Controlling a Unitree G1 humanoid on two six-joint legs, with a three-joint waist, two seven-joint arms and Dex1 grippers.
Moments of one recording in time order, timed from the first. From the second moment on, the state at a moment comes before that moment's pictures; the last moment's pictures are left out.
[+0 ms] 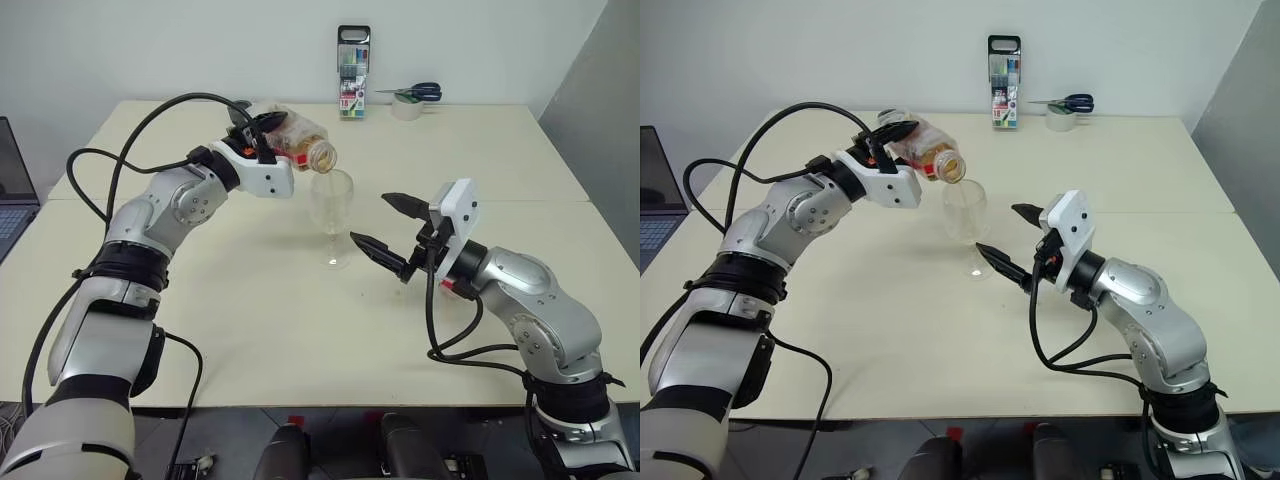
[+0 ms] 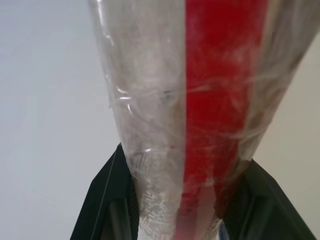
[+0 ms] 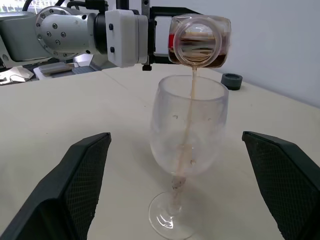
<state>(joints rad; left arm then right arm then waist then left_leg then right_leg) -1.03 0.69 -0.28 0.72 0.68 -0.65 -0.12 -0.43 -0.41 0.07 -0.50 0.45 0.62 0.55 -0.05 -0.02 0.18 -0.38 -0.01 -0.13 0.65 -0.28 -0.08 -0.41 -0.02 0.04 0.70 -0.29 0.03</state>
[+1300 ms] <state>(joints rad) -1.14 0.71 -0.35 0.85 0.76 -0.71 0.01 -0.38 -0.42 0.06 -0.56 0.49 0.61 0.55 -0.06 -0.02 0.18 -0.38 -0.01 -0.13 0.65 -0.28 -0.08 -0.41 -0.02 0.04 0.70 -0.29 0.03</state>
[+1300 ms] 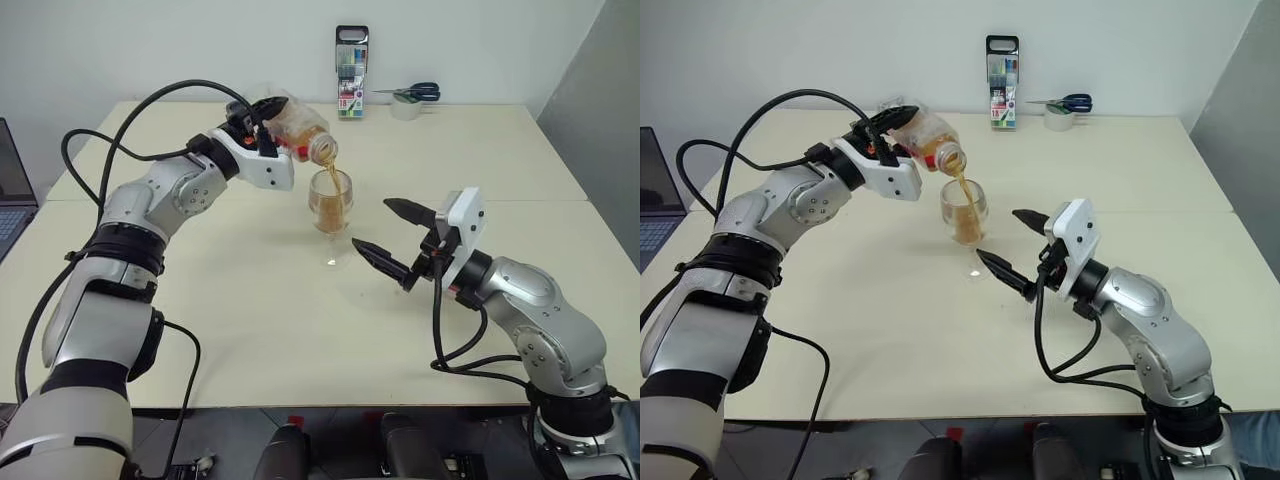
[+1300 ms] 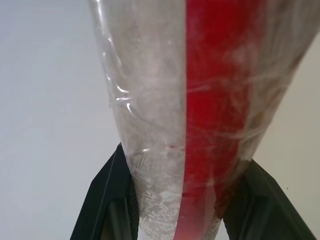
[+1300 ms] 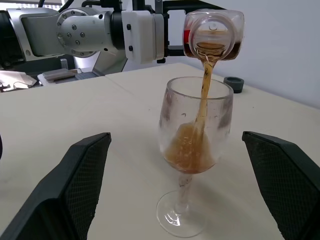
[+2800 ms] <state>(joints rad) -1.14 0.73 -0.36 0.87 0.76 -0.72 0.02 -0.38 -0.42 0.06 -0.56 0.49 0.62 0.57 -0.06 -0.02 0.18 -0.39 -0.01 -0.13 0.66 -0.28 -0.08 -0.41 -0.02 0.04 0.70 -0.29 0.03</state>
